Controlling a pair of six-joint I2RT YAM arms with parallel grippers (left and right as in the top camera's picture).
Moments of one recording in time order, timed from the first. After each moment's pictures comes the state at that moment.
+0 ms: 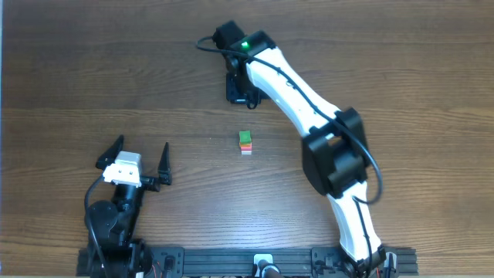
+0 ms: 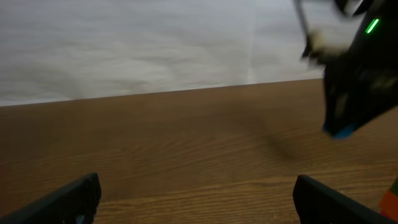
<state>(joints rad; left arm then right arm) 0.00 0.01 0.01 -0.06 0.15 0.04 0.57 2.24 2.03 -1.23 0.02 0.54</state>
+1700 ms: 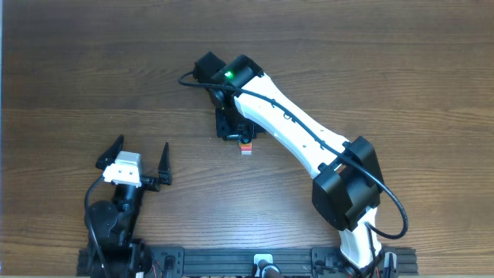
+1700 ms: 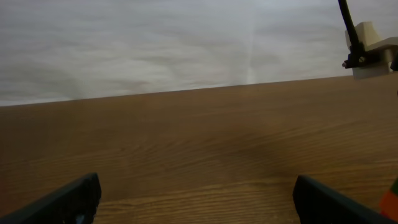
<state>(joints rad) 0.00 0.01 0.01 -0.06 0.15 0.04 0.73 2.05 1.86 -1.41 -0.03 0.65</state>
